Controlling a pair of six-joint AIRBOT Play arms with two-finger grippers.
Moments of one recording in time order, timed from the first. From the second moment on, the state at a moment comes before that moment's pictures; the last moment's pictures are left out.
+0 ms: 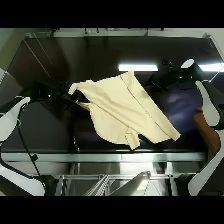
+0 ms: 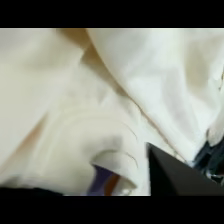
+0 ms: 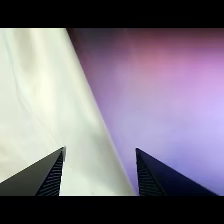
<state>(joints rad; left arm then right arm) 0.04 -1.85 1.30 -2.39 1.21 1.79 -0.08 -2.07 1.81 -0.84 1.28 1.40</state>
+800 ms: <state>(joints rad) 0.12 -1.88 1.50 -2.32 1.28 1.80 -0.09 -2.11 1.80 -0.89 1.50 1.37</state>
